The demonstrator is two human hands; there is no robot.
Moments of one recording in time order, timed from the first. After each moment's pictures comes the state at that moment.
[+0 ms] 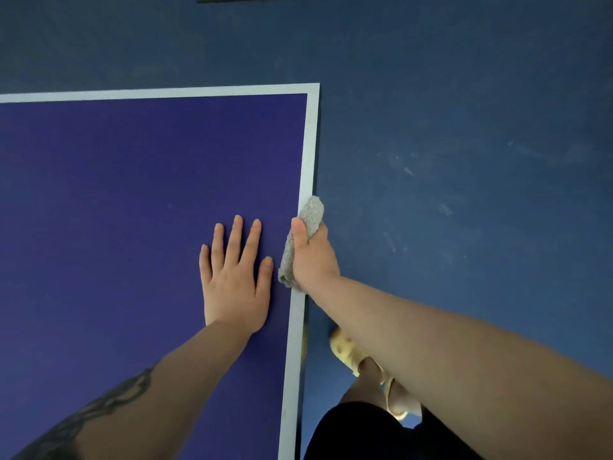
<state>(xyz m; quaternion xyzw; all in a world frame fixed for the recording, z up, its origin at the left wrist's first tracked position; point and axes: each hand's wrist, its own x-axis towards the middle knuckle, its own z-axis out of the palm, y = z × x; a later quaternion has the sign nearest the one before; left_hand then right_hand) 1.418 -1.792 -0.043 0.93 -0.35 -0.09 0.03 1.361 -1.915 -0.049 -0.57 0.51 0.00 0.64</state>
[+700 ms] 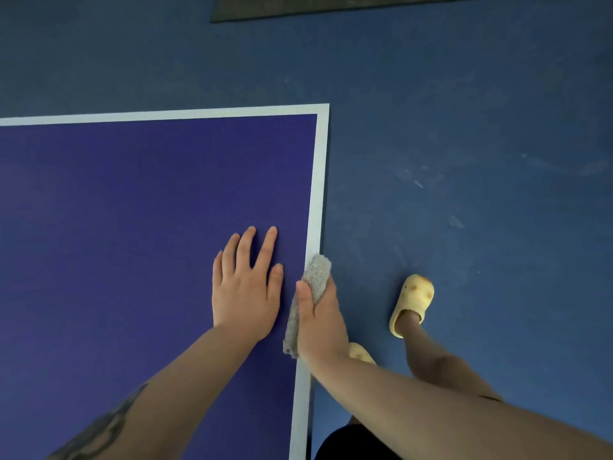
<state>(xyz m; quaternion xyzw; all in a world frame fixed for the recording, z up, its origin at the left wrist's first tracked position) 1.436 -1.810 -0.035 0.92 -0.38 -0.10 0.00 1.326 -1.865 -0.043 -0.58 0.51 -0.03 0.63</state>
